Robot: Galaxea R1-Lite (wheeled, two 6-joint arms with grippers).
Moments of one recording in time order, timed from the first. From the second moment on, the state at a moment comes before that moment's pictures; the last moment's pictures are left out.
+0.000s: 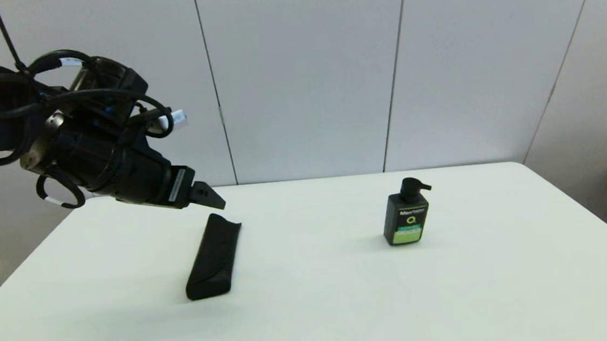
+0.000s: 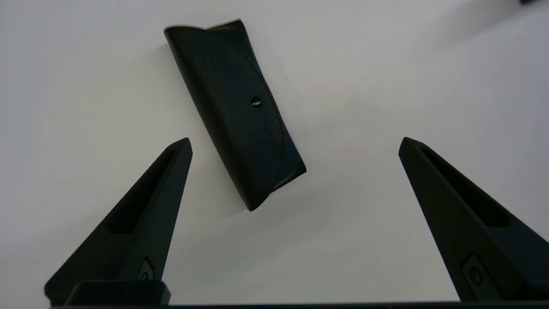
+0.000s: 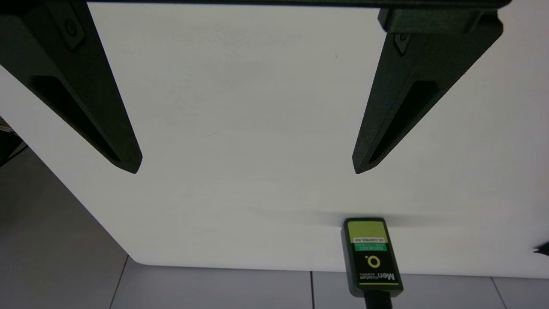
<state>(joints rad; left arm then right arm) -0.32 1.76 -1.54 0.70 -0.16 0.02 0.00 0.00 0.00 0.00 0.03 -0.02</state>
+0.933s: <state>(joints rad) -0.32 1.90 -1.54 0.74 0.00 -0.07 0.00 0.00 0.00 0.00 0.03 -0.02</state>
